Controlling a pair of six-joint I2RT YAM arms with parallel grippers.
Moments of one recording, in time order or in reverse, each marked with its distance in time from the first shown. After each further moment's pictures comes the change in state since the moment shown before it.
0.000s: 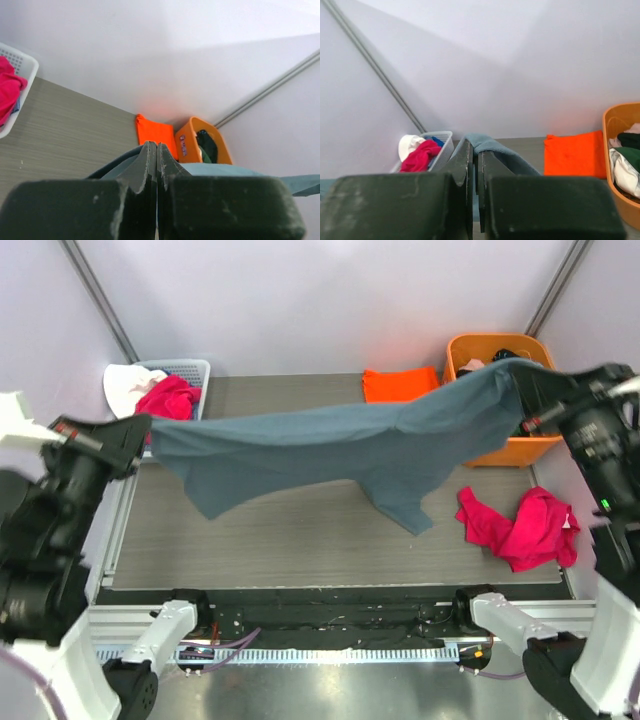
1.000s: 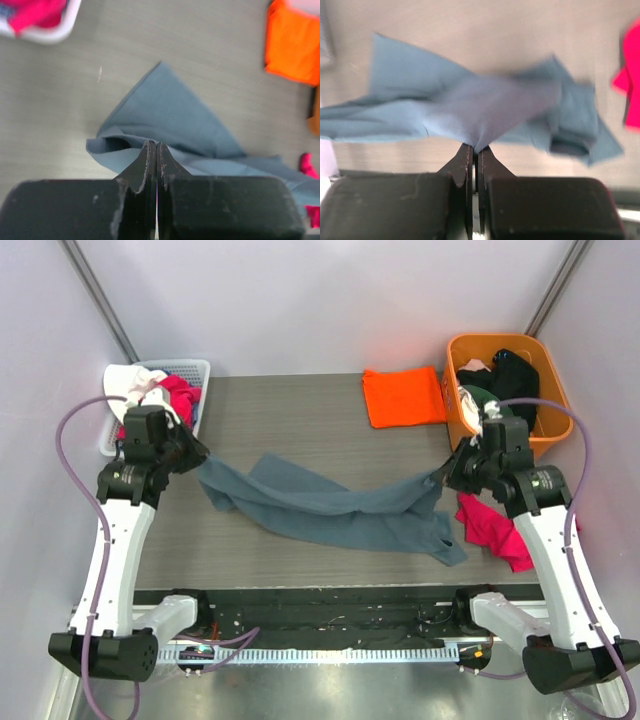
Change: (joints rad) left arm 0.000 0.131 -0.611 0.077 -0.026 0.192; right arm 0.000 -0.053 -0.800 -0.247 -0.047 0.144
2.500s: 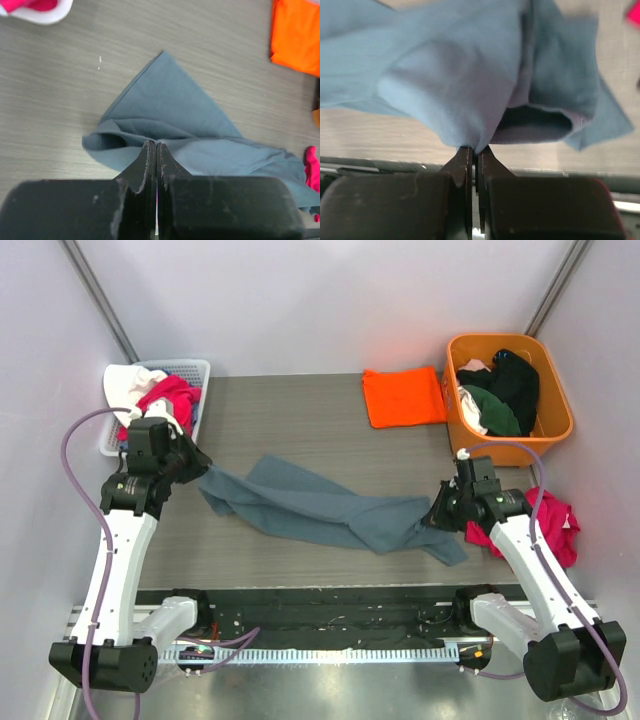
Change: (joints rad) left arm 0.000 -0.036 -0.047 0.019 0.017 -0.001; right arm 0.000 -0.024 -0.378 0.143 -0.041 -0.046
